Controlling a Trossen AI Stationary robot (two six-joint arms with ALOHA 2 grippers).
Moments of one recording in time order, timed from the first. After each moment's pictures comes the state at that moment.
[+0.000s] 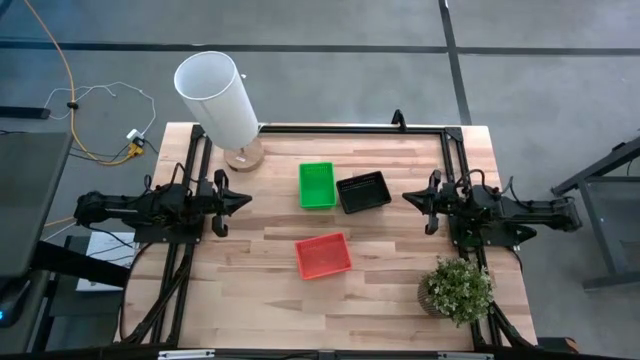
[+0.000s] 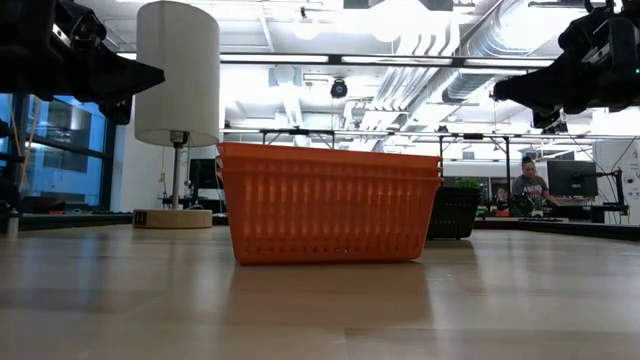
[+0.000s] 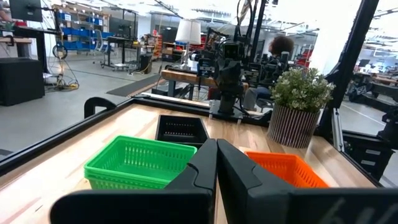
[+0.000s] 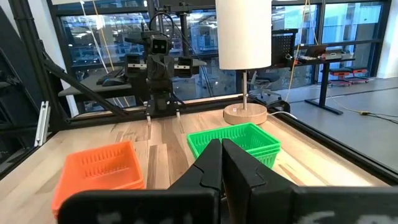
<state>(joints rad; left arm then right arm) 0.07 0.01 0.01 0.04 -0.19 -0.14 0.00 0.01 0.01 0.05 0.19 0.05</state>
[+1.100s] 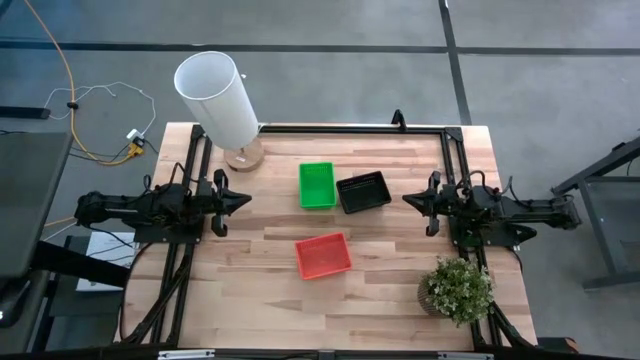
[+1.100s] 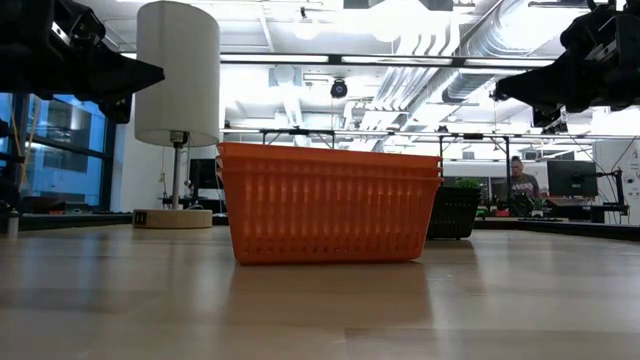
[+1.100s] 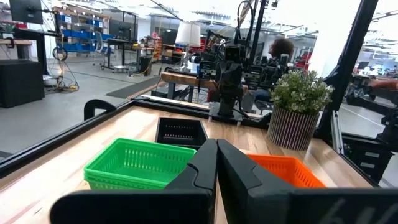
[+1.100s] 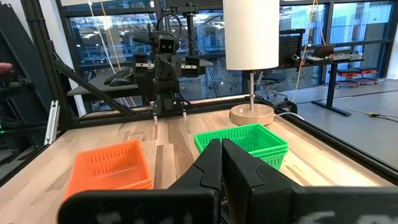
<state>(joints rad) 0.07 0.00 0.01 0.04 -0.19 -0.14 0.03 0.00 0.01 0.05 0.19 0.05</state>
